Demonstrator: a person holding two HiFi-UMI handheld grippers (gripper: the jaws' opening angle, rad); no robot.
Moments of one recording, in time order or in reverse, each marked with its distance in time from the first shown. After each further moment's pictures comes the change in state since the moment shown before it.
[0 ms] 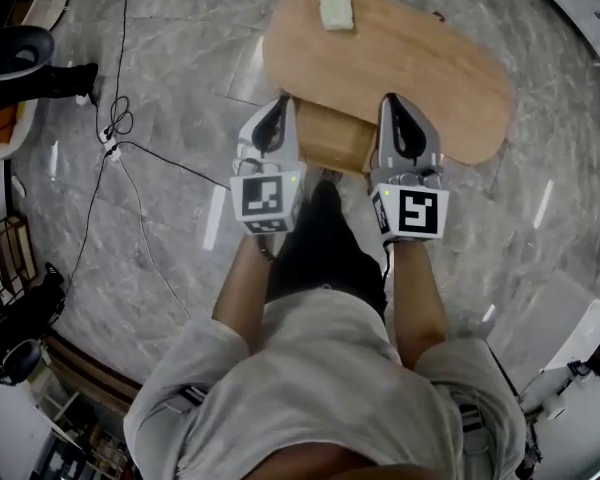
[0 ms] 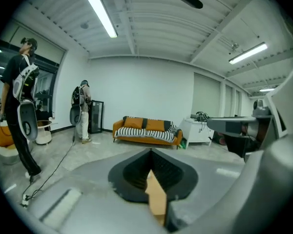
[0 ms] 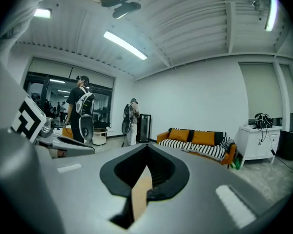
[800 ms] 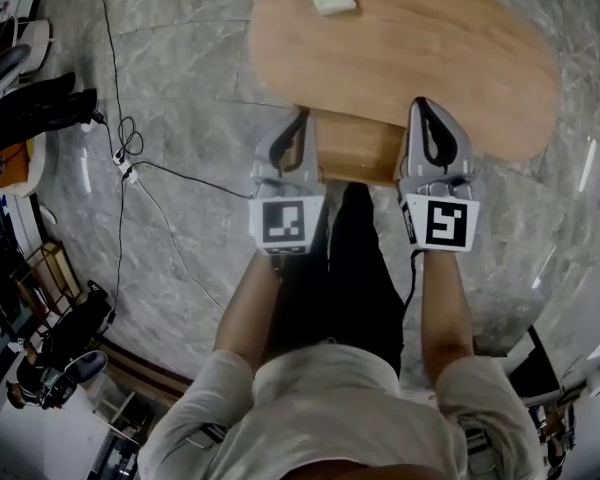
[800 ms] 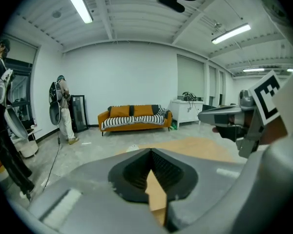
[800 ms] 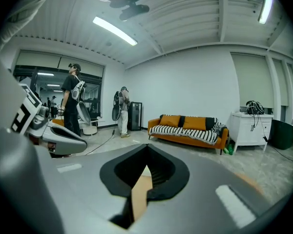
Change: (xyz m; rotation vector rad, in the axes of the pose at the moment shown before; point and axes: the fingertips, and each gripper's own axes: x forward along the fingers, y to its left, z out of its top) left arm 0.124 -0.018 -0.130 0.194 0.139 -0.128; right arm 0.064 -0.078 -0.175 0.041 0.125 -0.077
